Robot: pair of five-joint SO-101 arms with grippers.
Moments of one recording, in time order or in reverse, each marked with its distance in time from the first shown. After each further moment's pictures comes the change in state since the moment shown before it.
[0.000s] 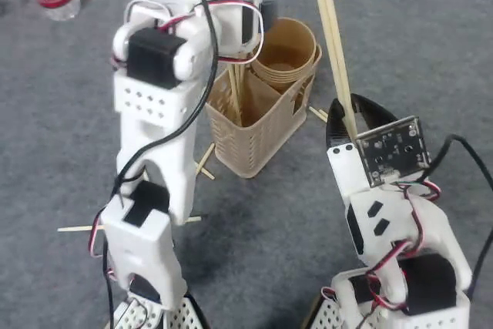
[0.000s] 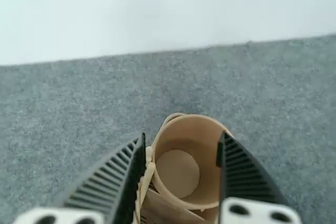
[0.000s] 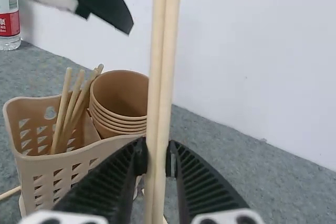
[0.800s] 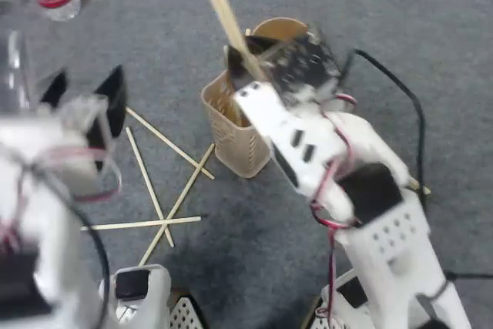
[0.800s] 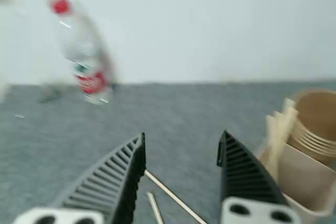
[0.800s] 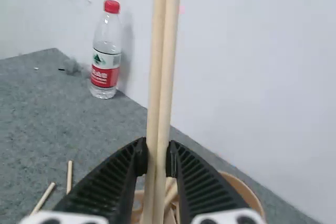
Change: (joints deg) left arm -28.5 -70.2 66.2 -11.1 -17.7; right arm -21.7 35.5 -24.9 -13.6 -2.8
